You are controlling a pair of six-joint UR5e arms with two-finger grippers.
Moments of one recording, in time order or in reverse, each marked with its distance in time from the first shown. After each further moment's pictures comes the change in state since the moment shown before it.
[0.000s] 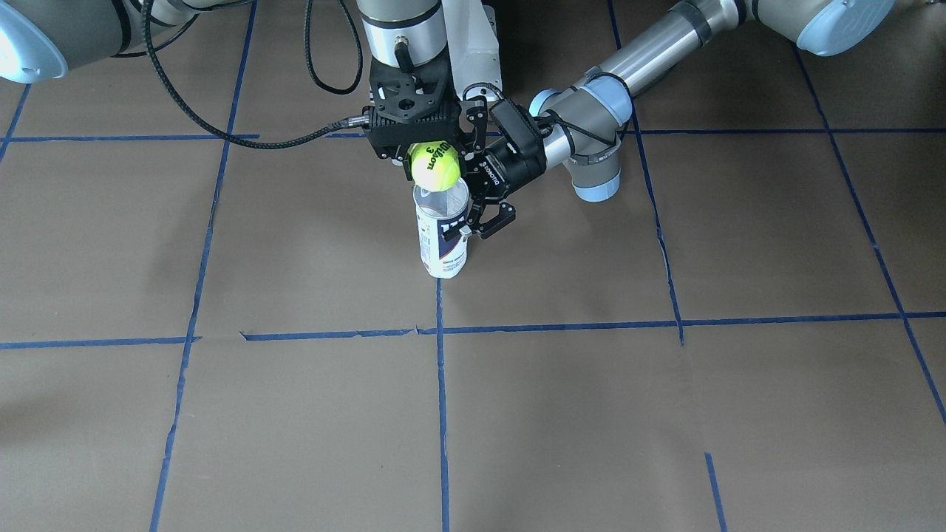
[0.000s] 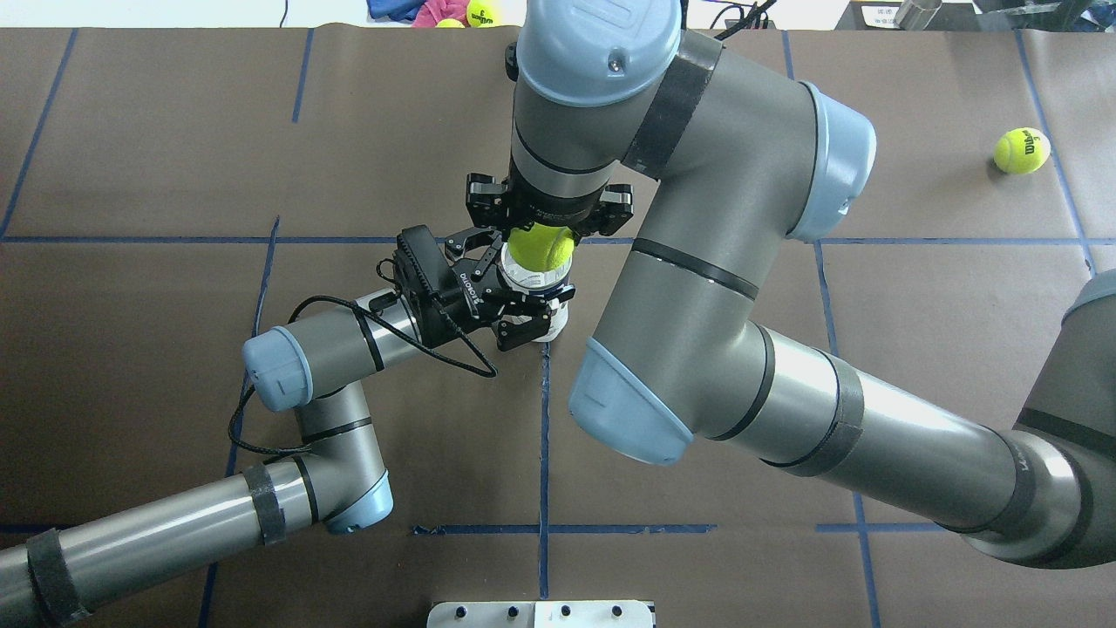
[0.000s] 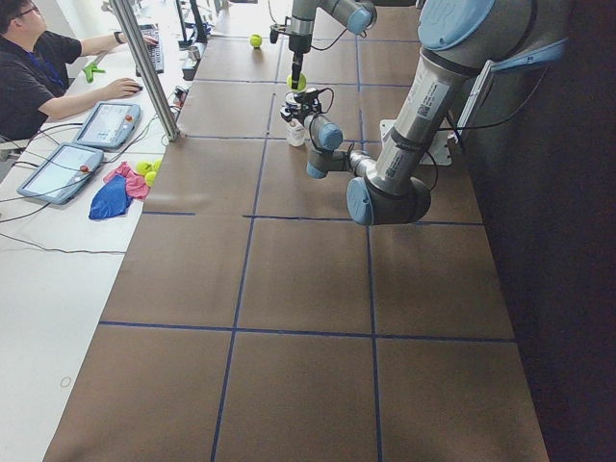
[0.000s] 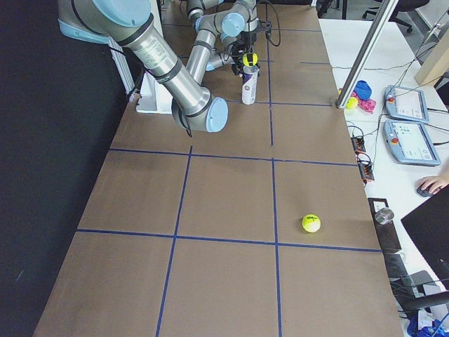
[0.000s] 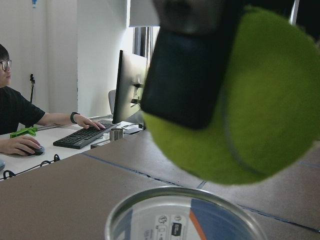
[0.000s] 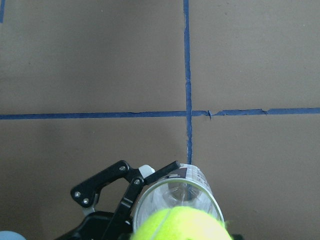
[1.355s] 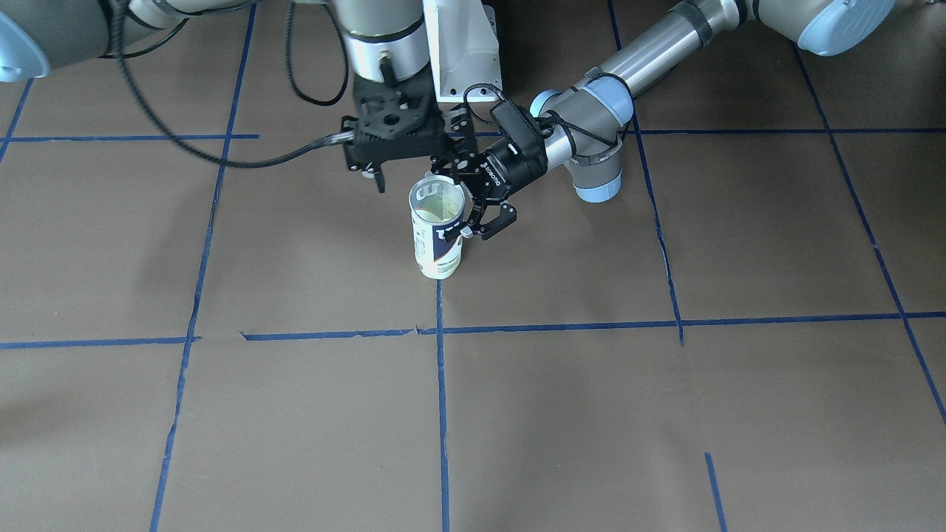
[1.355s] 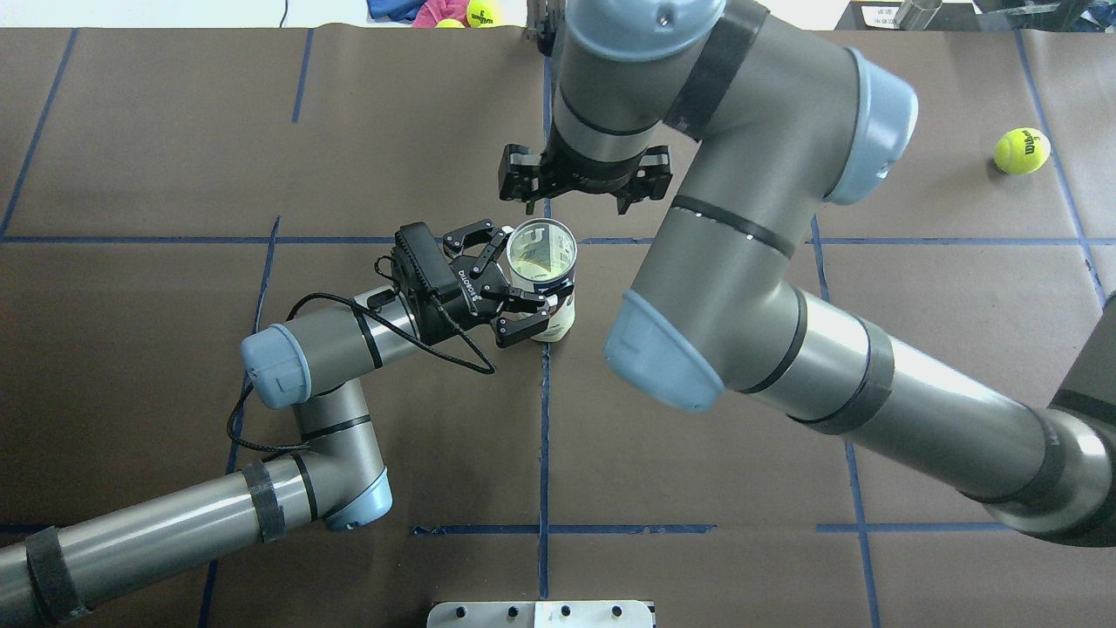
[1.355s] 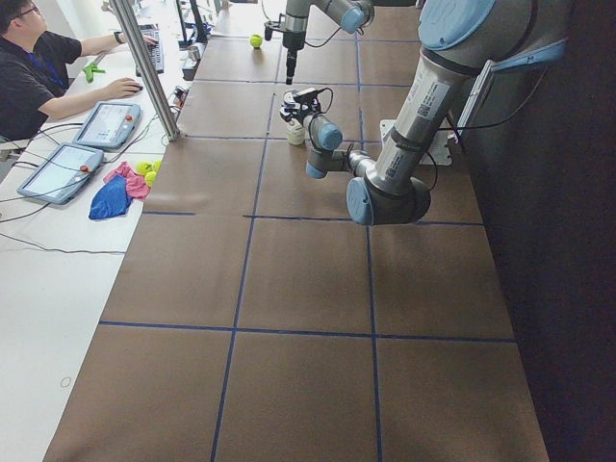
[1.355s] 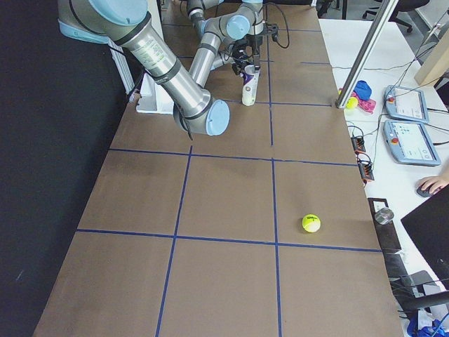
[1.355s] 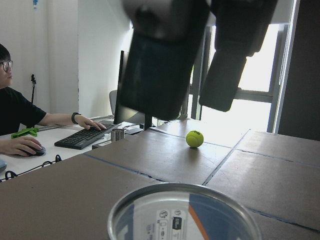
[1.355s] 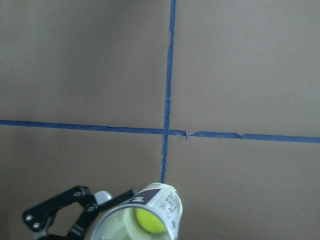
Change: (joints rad) left arm -0.006 0.000 0.000 0.000 0.000 -0.001; right arm 0.102 -0.053 -0.004 0.003 0.076 -0.167
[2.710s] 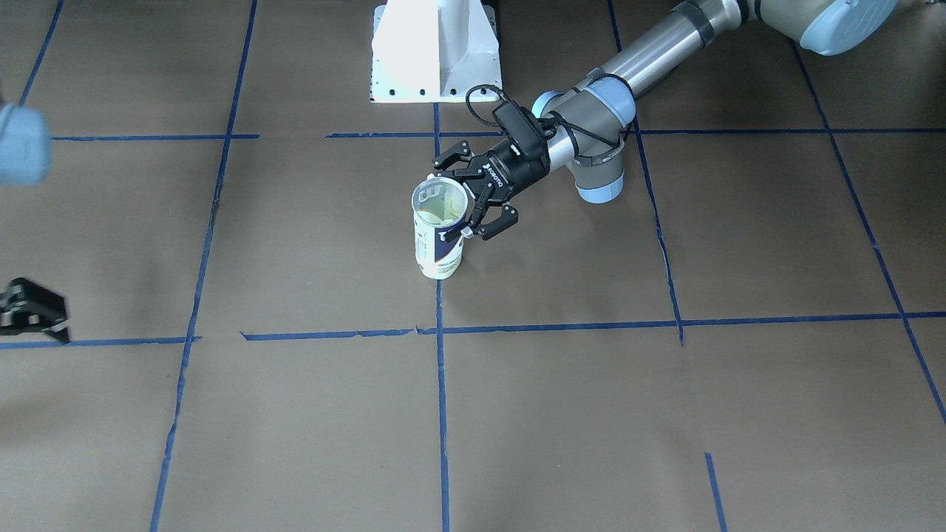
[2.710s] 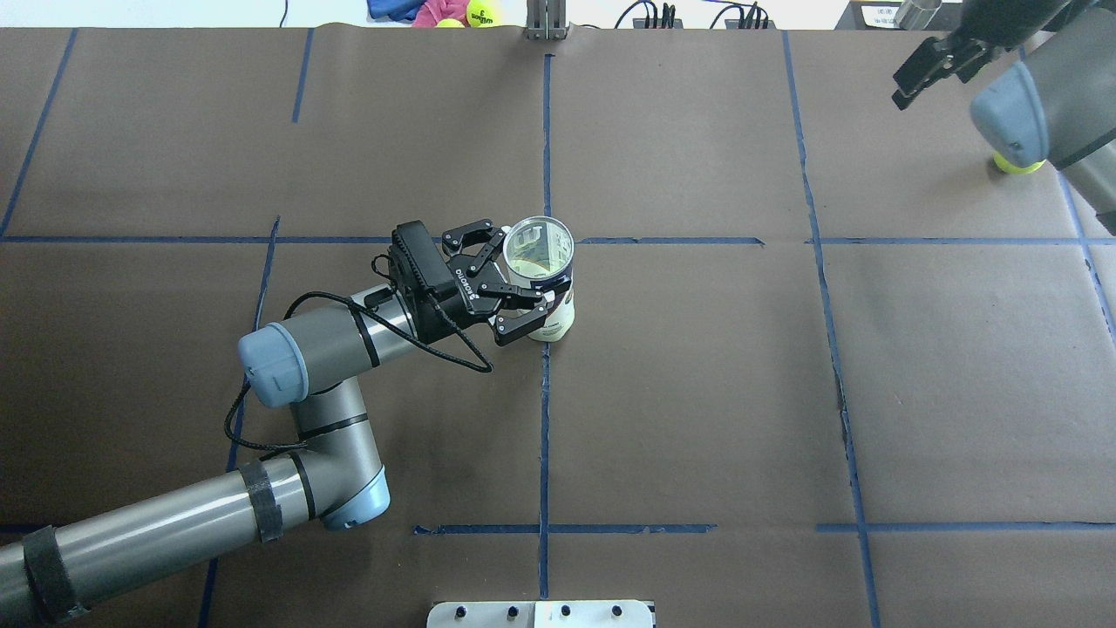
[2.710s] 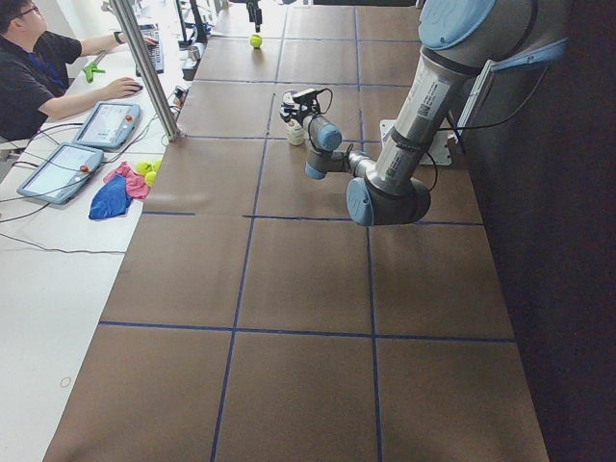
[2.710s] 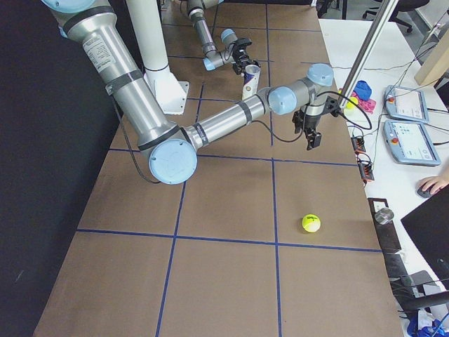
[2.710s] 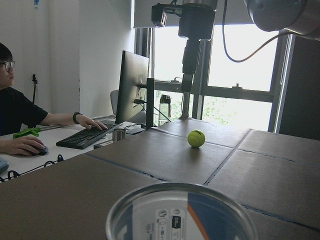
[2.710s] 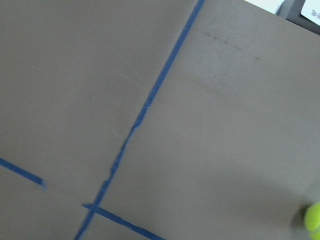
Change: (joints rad) left arm -0.002 0.004 -0.001 -0.001 0.000 -0.002; right arm 0.551 -0.378 -0.324 0.285 0.306 -1.012
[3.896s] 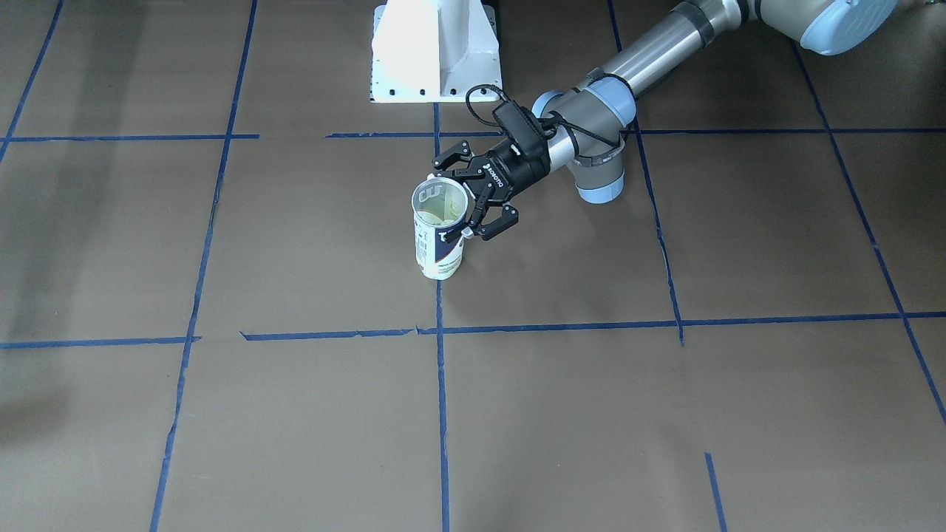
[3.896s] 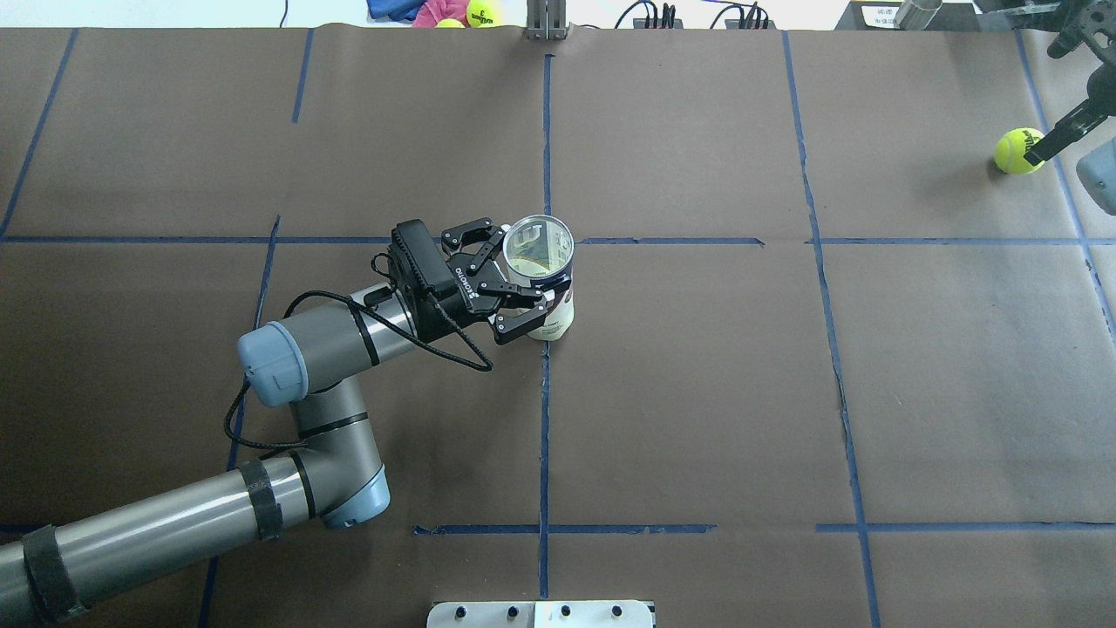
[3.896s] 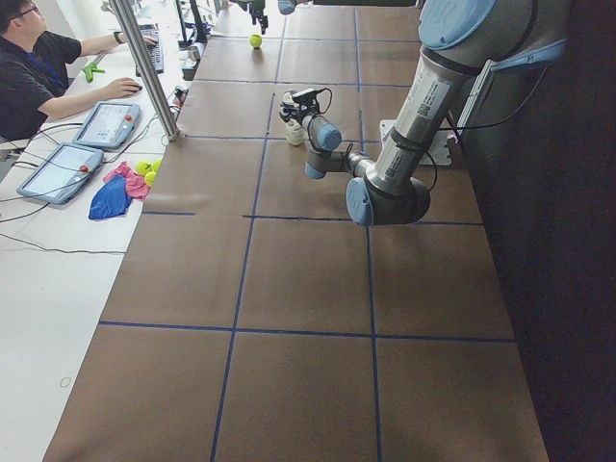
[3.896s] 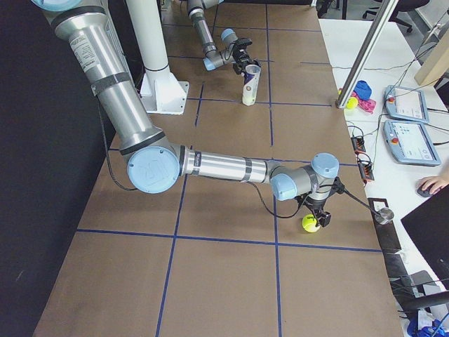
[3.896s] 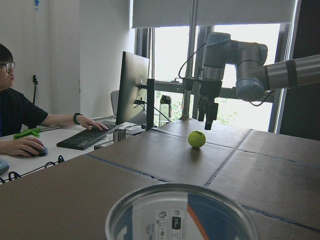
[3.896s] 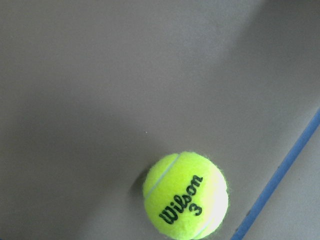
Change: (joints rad) left arm -0.003 0.000 -0.001 0.000 -0.001 0.001; right arm 0.060 -0.054 -0.487 0.469 -0.080 -0.254
